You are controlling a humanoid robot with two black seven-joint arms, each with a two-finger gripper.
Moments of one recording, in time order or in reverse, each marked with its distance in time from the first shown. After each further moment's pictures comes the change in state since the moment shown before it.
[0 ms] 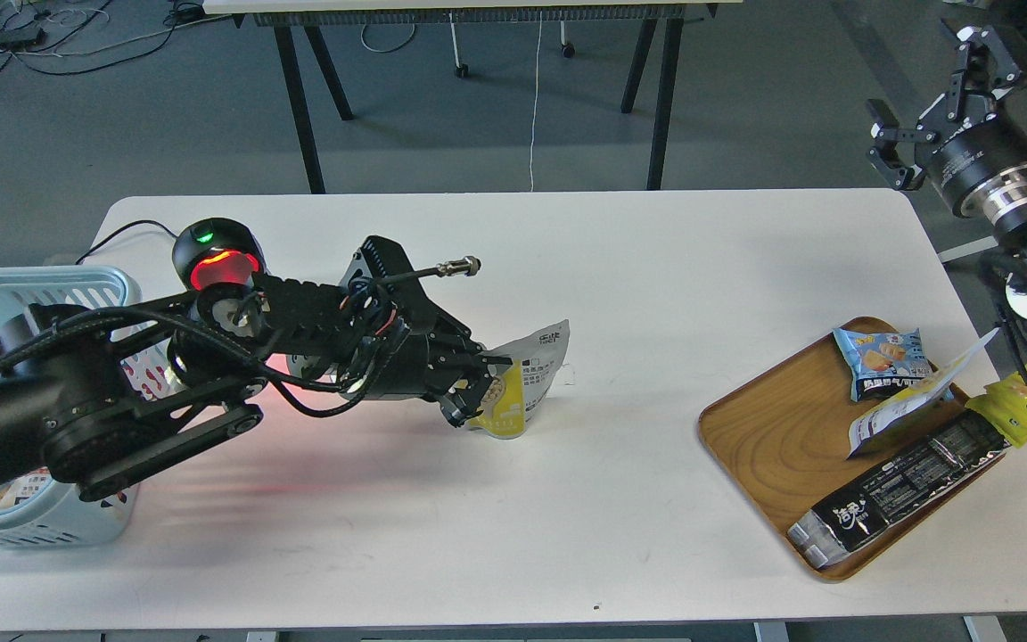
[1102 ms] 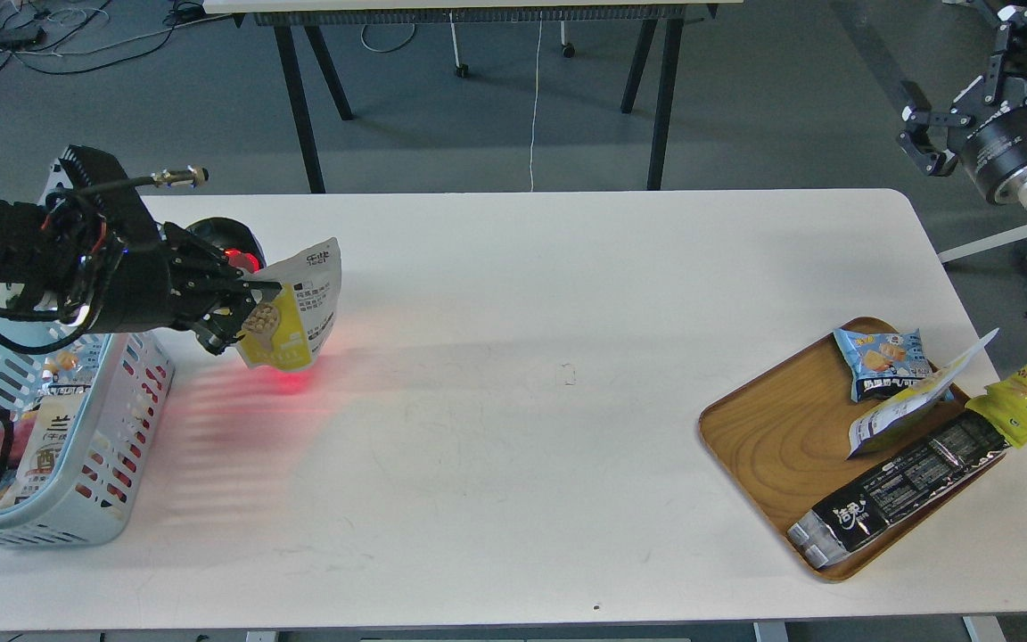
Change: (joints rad) left arm 0.003 0.520 -0.105 -0.011 0.000 0.053 -0.227; right arm 0.009 -0.044 0.016 0.001 0.000 0.021 0.000
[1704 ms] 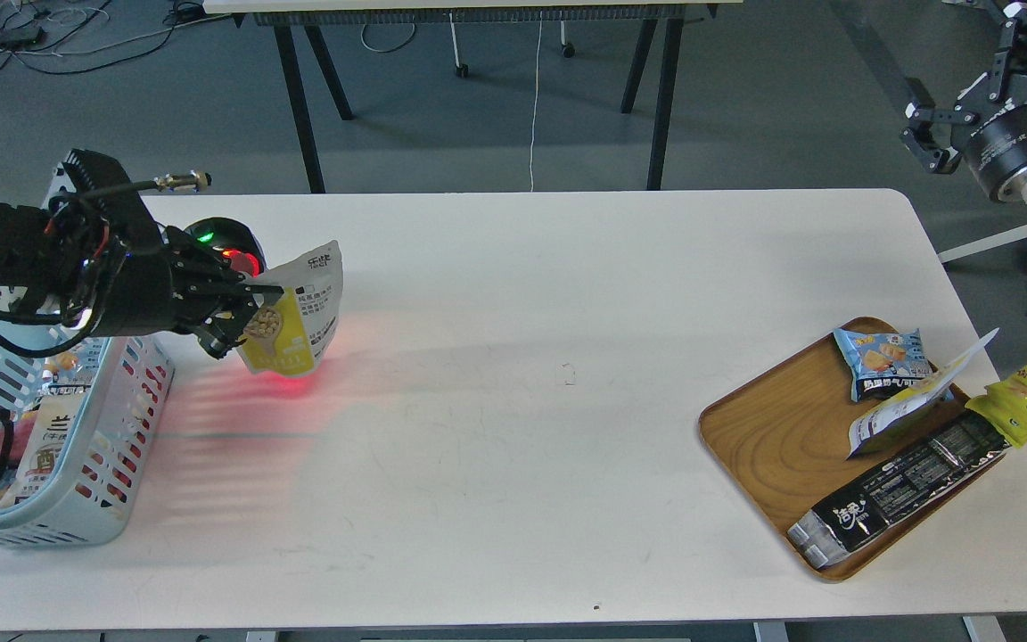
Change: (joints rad) left arm 0.006 -0.009 0.004 -0.009 0.000 -0.001 0.009; right arm -0.001 -0.002 0.012 0.000 0.000 0.002 0.000
